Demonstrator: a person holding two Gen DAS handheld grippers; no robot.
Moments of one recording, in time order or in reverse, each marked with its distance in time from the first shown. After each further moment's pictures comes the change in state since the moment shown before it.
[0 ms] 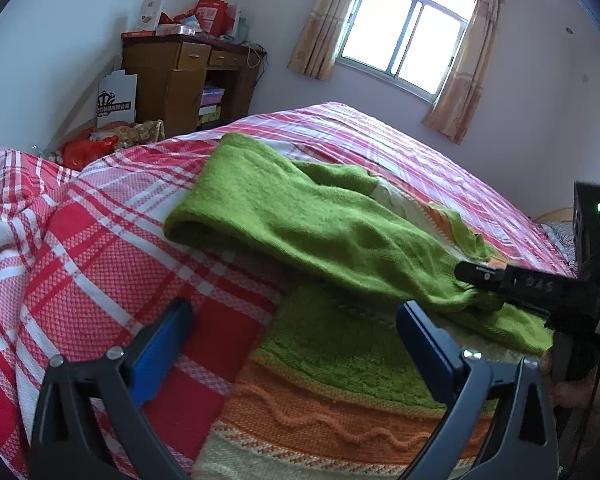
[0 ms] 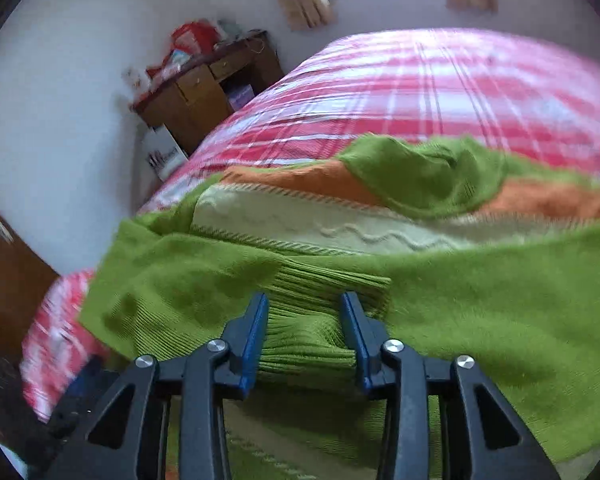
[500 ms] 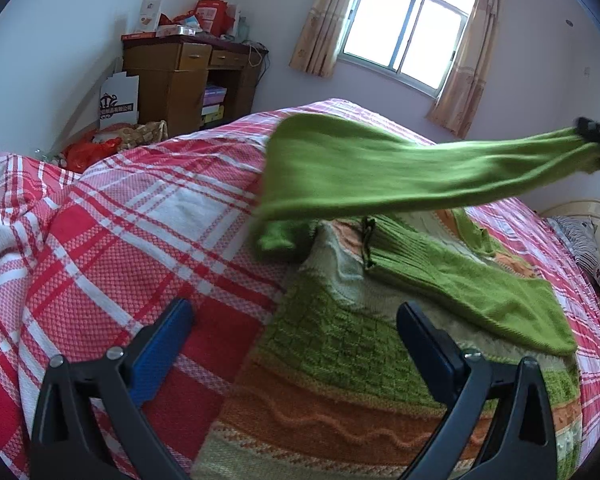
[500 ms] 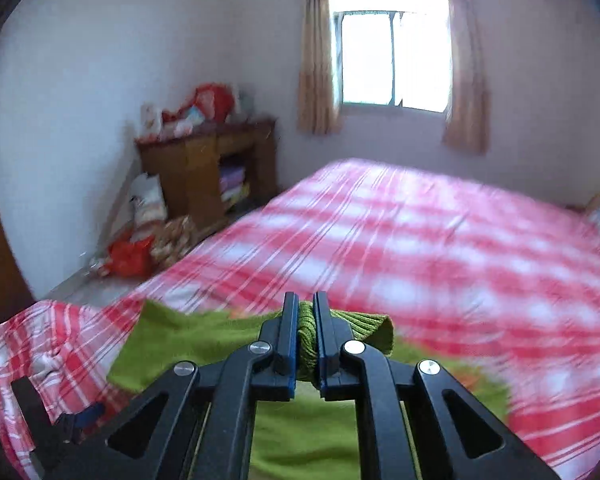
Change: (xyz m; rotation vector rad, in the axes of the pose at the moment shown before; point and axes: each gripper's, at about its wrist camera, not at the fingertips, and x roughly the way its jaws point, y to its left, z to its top) left arm 0.000 -0.002 0.001 0.016 0.008 0.022; right arm -0.150 0.037 0.078 -0.233 -0.384 -0.198
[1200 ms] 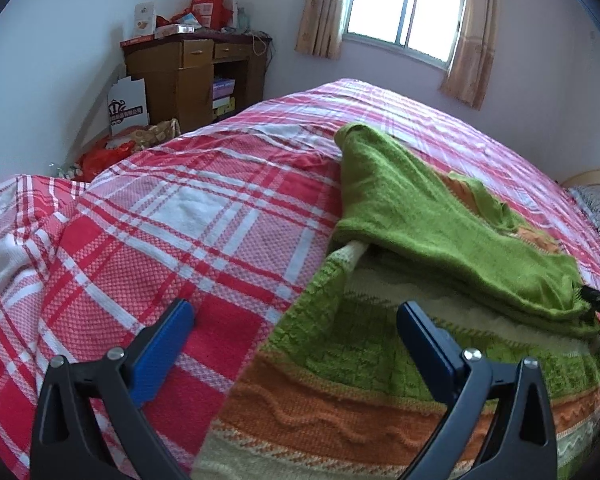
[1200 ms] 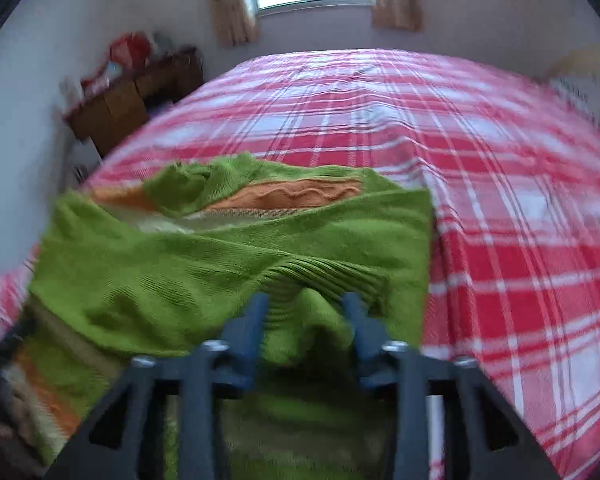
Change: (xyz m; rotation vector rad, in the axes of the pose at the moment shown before) left arm 0.004 -0.012 0.002 0.081 0.066 0.109; right arm 0.018 -0.146 -0.158 0.294 0.354 -0.069
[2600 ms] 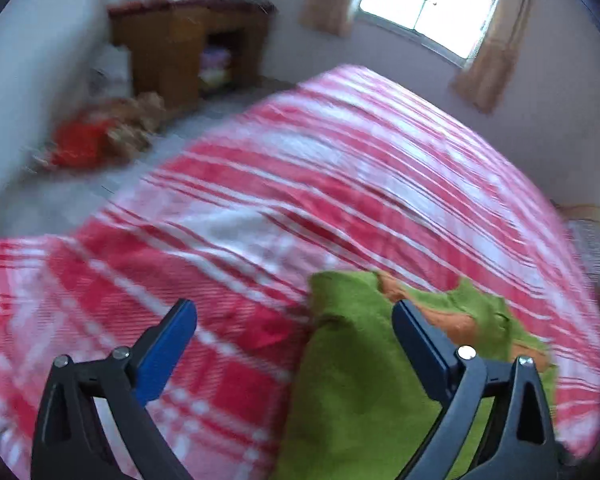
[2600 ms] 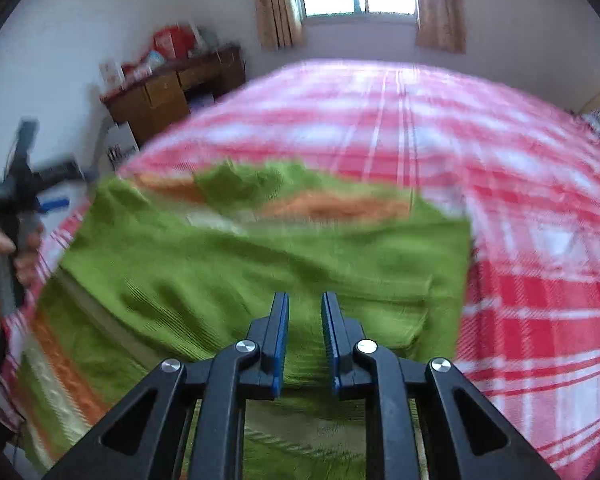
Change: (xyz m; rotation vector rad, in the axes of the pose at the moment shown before) left arm 0.094 -0.016 0.134 -0.107 0.163 -0.104; right arm 0.016 0.032 -0.005 -0.160 0.045 0.069
